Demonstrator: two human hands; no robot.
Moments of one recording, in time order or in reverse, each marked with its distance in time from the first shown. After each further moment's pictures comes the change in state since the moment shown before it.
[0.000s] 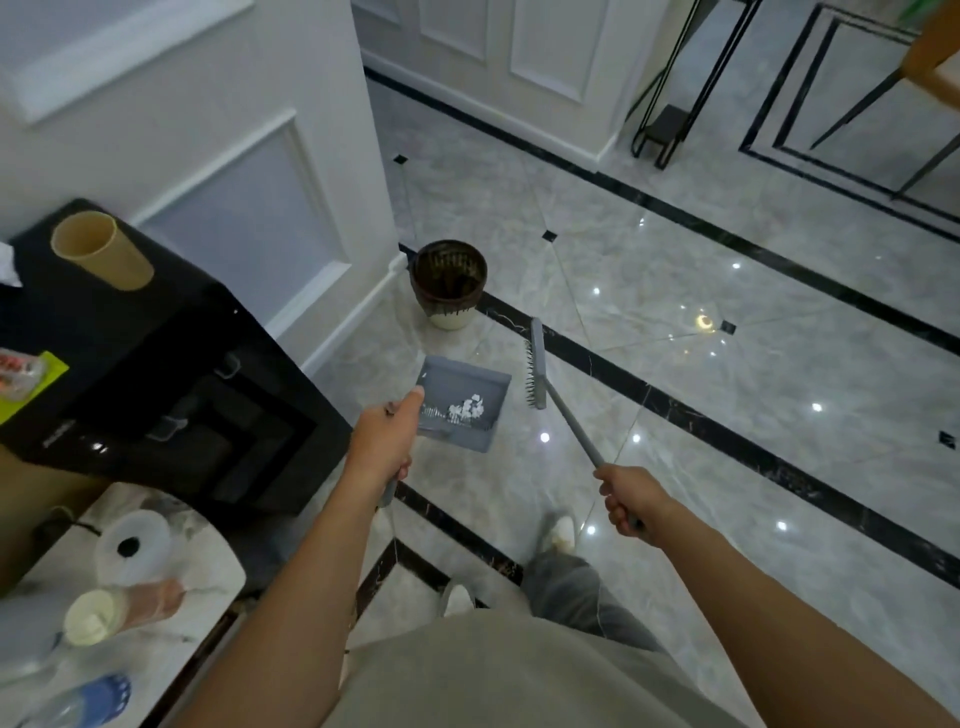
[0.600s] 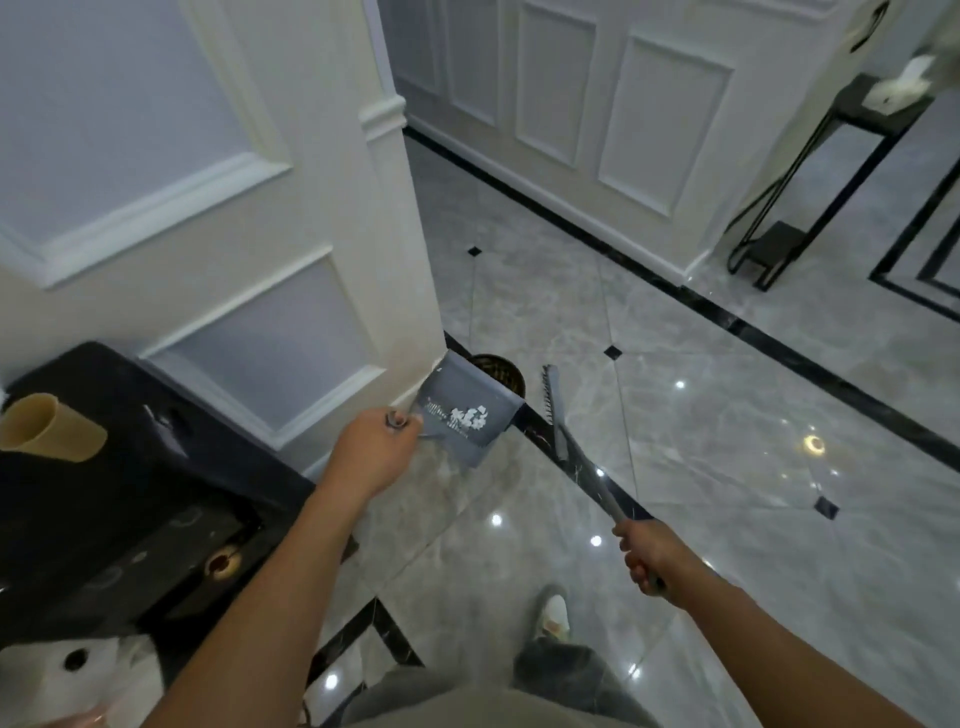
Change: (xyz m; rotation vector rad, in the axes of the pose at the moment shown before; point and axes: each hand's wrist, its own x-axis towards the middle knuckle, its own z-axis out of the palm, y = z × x) left_hand 0.172 0.244 0.072 0.340 0.266 0.213; right_hand 0.177 -0.298 -0.100 -0.209 -0.102 -0.106
